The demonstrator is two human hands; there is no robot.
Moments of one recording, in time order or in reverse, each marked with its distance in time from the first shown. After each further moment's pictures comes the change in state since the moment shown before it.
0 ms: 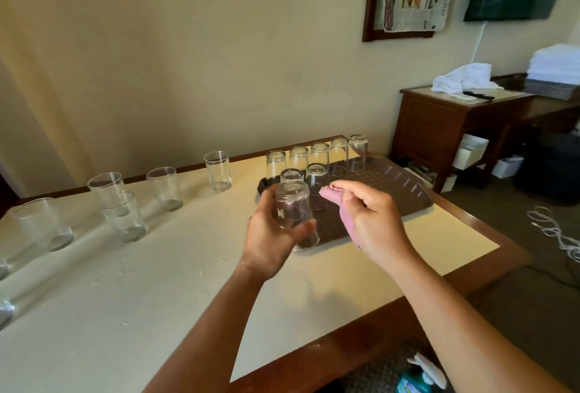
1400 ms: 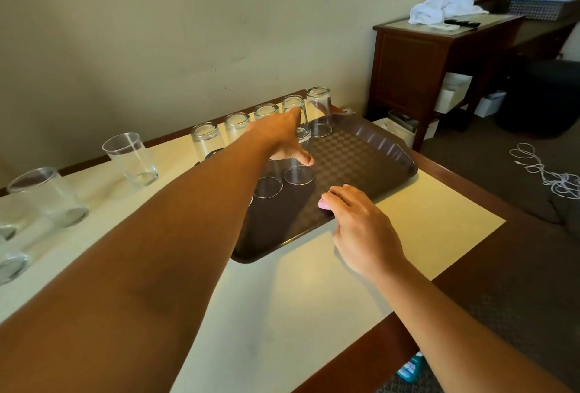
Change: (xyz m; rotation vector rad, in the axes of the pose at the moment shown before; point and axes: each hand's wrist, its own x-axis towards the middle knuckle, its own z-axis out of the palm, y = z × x) left_hand 0.233 -0.018 0.147 1.172 -0.562 0.088; right_hand 0.031 0.170 -0.029 -0.773 -0.057 -0.217
